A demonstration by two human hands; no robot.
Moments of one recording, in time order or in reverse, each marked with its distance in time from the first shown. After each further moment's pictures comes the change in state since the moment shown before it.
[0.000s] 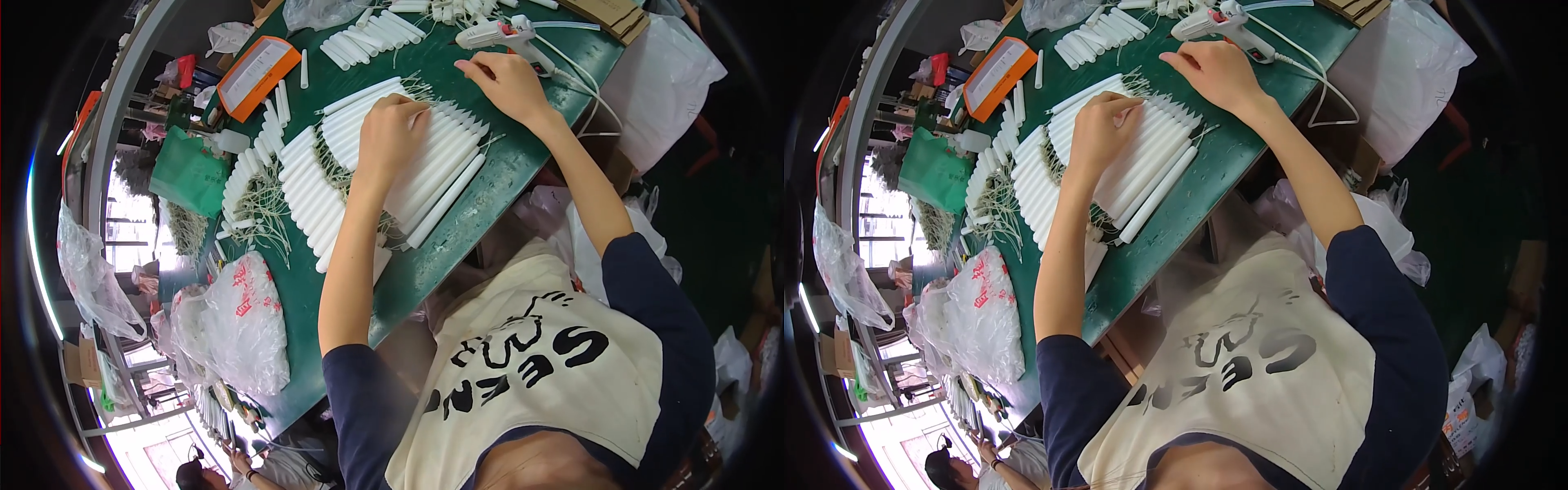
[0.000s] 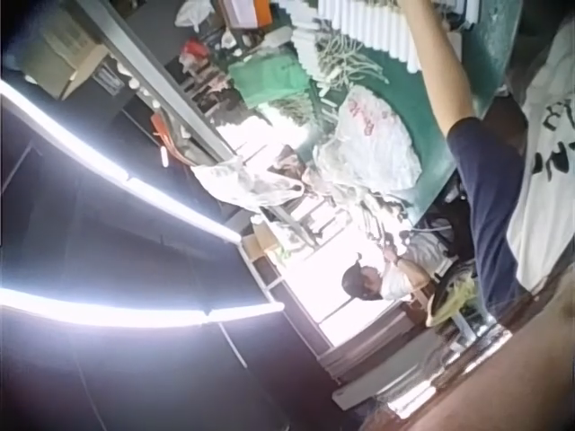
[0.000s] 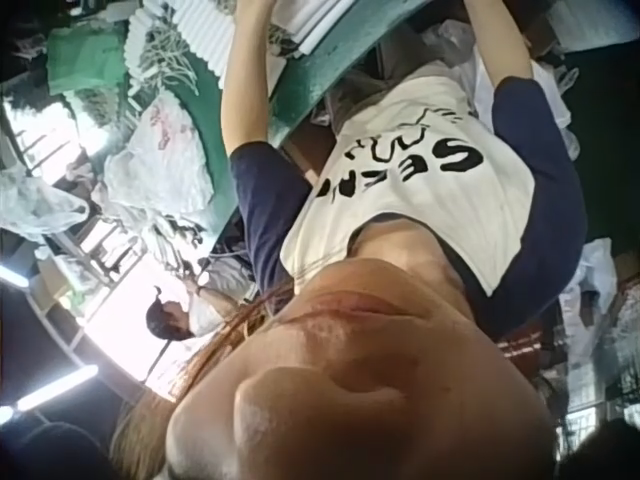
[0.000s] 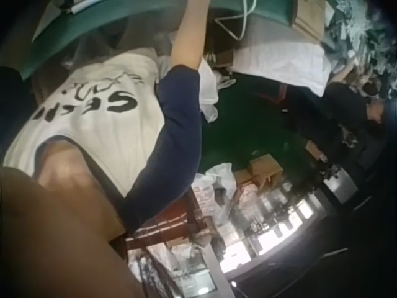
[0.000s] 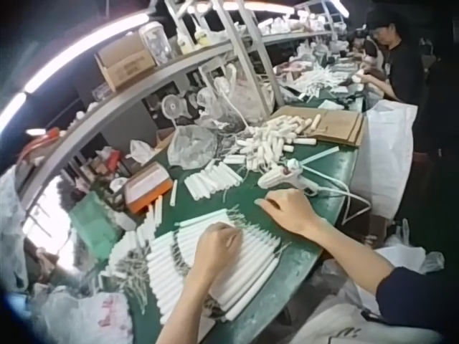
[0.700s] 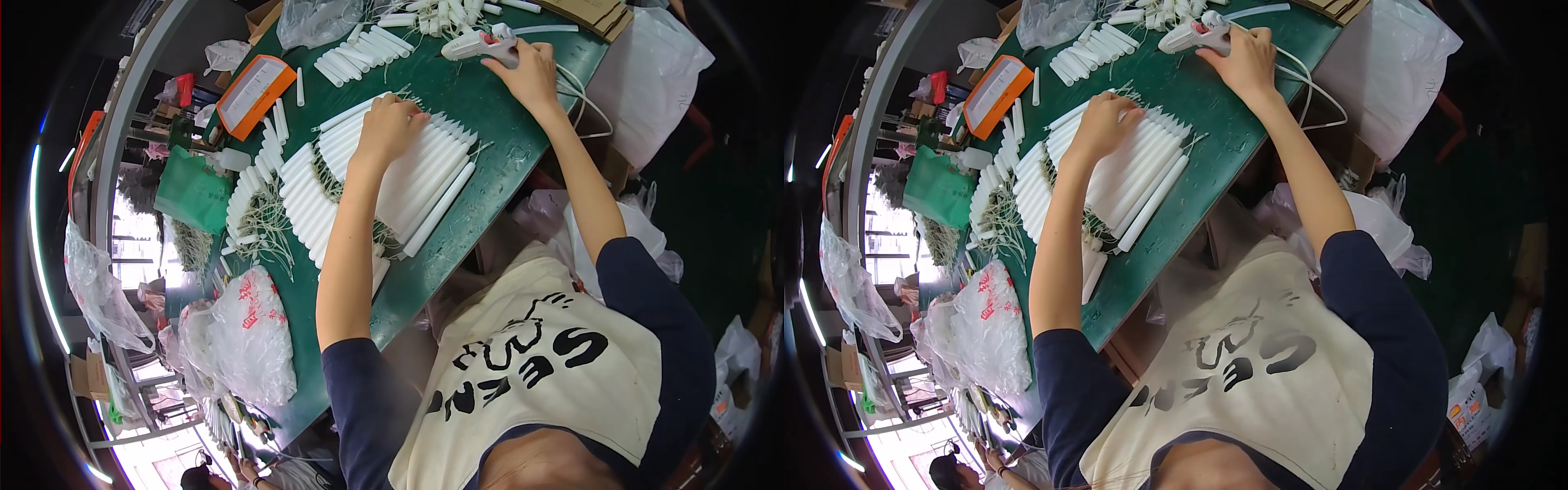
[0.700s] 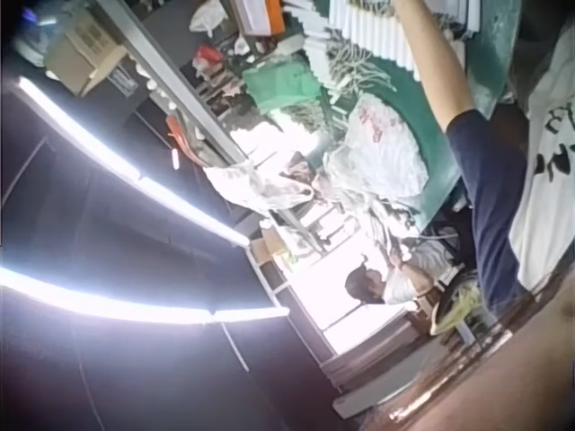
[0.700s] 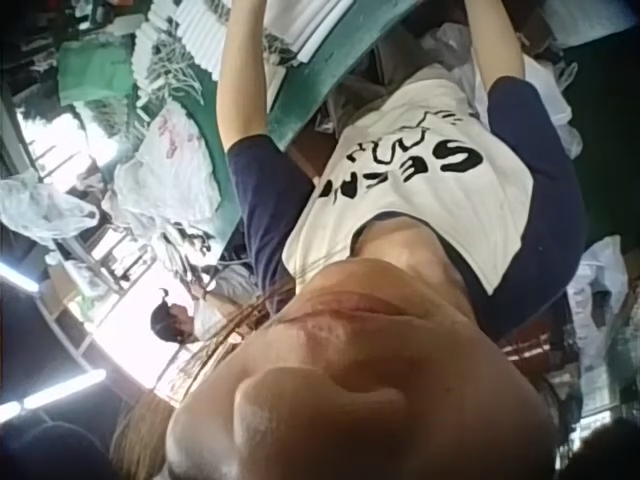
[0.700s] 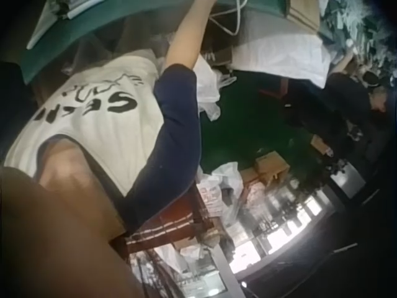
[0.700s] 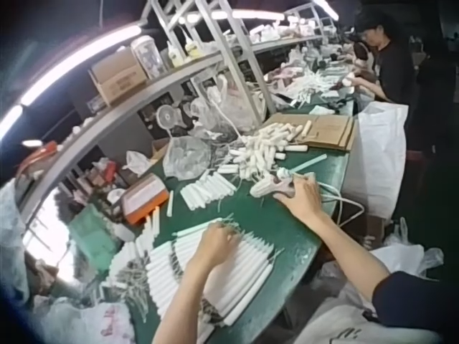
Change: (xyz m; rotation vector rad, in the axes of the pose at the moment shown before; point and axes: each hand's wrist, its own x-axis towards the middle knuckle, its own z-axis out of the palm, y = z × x) left_hand 0.031 -0.013 0.009 0.158 -0.317 -0.039; right_hand -0.001 0.048 -0.016 -0.392 0.404 0.158
